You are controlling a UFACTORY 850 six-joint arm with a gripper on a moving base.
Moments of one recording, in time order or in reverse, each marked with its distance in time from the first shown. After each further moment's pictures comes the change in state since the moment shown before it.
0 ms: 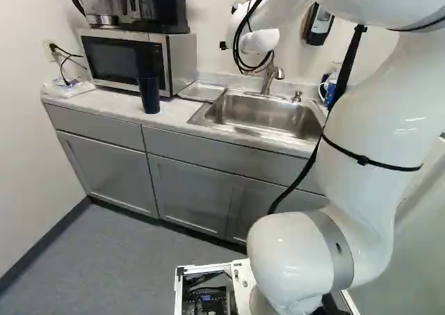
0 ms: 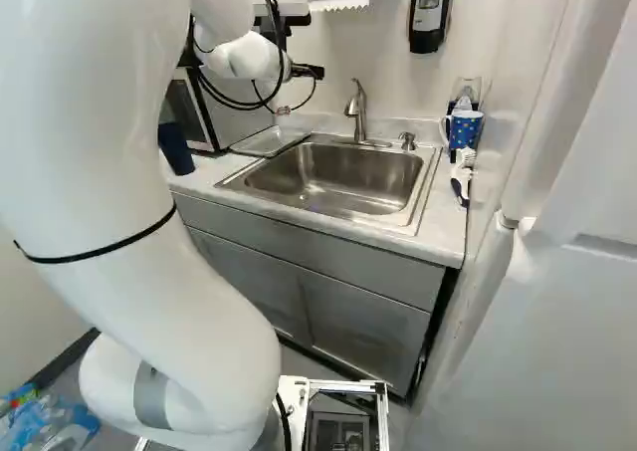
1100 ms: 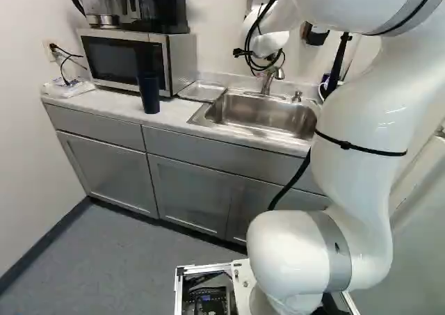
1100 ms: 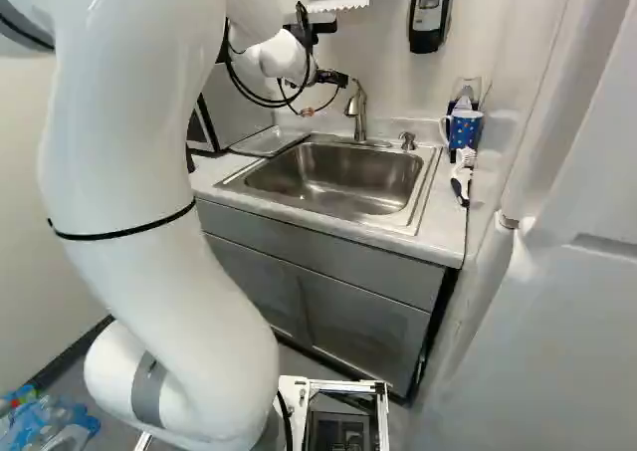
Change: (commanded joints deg) arm -6.0 -5.4 -5.9 -2.0 -6.9 0.0
